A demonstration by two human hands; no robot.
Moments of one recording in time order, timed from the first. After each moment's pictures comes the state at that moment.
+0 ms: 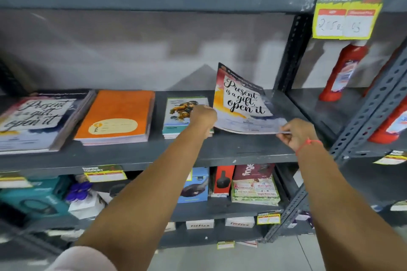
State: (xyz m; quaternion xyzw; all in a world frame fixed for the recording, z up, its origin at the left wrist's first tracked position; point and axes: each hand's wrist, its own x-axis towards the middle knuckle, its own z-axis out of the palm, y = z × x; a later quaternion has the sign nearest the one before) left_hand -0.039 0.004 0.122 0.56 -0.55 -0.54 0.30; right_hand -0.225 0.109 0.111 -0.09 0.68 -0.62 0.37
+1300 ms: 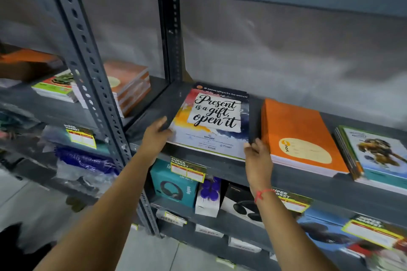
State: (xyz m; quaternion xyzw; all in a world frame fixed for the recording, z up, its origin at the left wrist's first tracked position) left_hand 0.526 -0.137 0.049 0.63 -0.45 -0.44 0.46; right_hand 0.296 -0.089 0.028 -0.40 0.69 -0.52 0.32
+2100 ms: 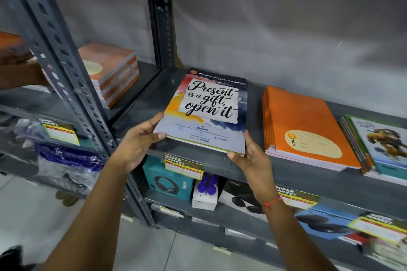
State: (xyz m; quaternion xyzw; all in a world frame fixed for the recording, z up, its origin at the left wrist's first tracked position) left_hand 0.559 -0.147 0.007 0.45 -0.48 -0.57 0.48; right_hand 0.286 -0.088 -0.007 -0.49 0.56 -0.50 0.45
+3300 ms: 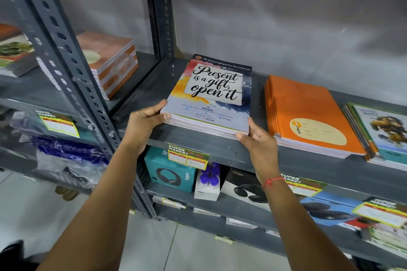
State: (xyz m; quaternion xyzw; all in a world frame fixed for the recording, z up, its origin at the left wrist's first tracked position) left_hand 0.556 -0.170 -0.001 0.52 -0.46 -0.50 0.52; right_hand 0.293 -0.101 -0.003 -0.44 0.58 -0.54 0.41
